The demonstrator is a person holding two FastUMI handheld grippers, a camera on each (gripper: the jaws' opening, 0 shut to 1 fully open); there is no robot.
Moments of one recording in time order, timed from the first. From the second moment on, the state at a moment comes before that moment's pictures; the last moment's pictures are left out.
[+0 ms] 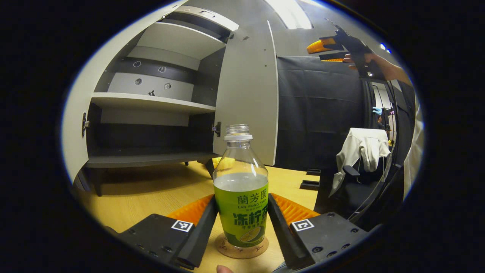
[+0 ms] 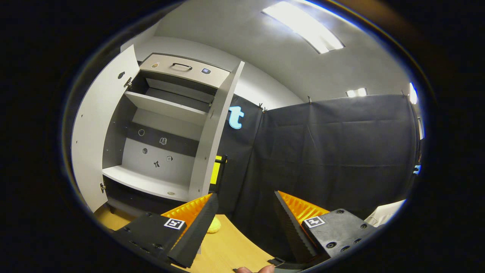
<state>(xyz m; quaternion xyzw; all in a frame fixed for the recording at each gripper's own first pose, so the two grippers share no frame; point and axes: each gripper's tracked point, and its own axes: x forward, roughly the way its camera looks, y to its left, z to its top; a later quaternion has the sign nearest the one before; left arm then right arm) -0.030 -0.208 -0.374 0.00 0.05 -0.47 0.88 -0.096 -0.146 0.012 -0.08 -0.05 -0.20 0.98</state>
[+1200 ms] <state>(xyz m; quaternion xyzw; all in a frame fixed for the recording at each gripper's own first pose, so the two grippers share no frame) -0.075 -0.067 -0.193 -0.06 0.05 -0.17 0.98 0.024 -0.196 -0.001 0.04 -0.01 -0.09 1.00</state>
